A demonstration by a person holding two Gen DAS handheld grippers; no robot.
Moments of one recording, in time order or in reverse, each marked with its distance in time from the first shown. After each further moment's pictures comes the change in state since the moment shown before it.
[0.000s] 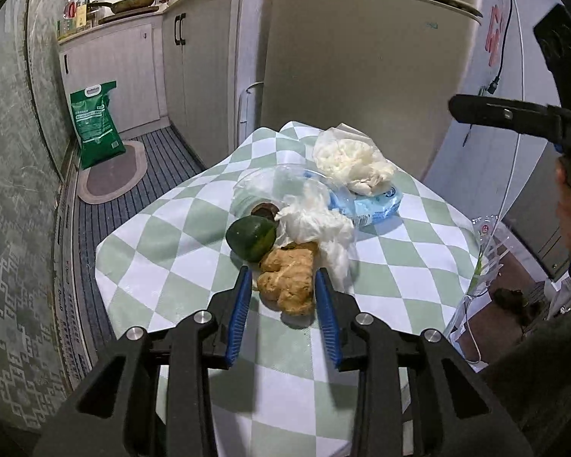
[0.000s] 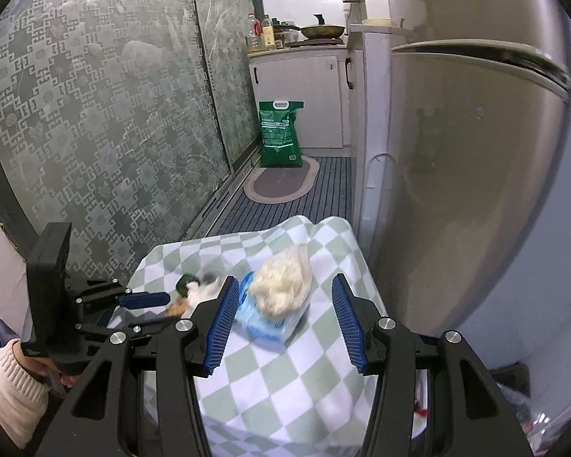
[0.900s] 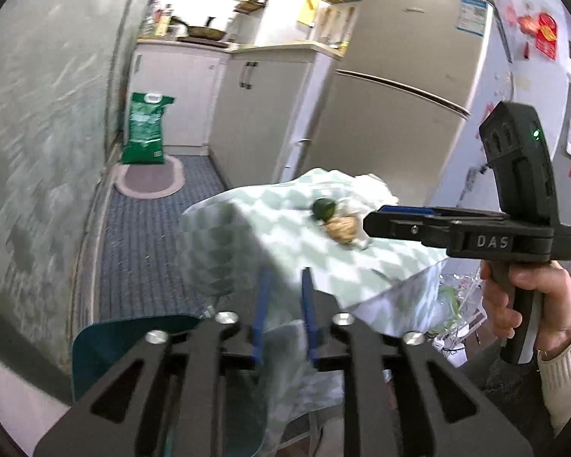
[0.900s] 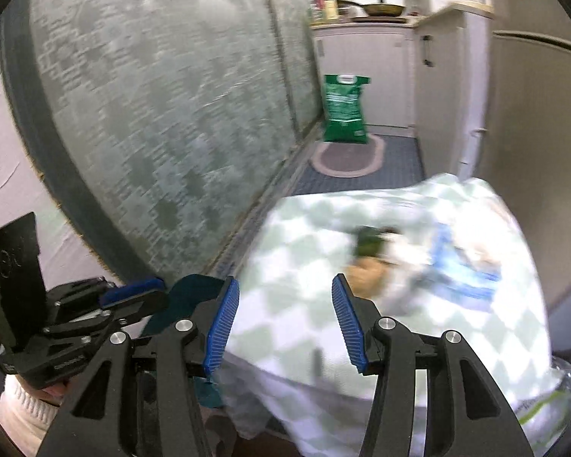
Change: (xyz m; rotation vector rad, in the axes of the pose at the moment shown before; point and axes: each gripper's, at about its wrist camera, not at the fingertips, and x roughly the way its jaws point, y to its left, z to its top) left arm -0.133 0.049 -0.100 -0.210 -0.260 0.000; right arm 0.041 0.144 -0.043 -0.032 0.073 0.145
